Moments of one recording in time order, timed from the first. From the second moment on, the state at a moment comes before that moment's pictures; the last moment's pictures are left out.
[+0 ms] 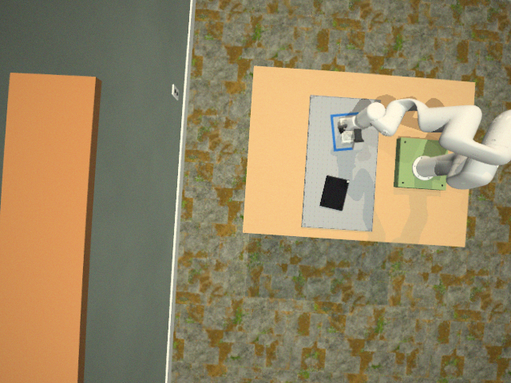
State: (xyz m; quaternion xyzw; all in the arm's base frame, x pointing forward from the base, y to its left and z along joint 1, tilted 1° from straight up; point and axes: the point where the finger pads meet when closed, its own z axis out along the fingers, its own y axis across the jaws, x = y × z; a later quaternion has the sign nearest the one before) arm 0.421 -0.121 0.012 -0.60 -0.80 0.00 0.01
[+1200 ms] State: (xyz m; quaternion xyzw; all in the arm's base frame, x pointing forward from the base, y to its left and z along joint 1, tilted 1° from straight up) arm 0.421 -0.121 -0.004 -0.60 -0.80 0.00 0.01
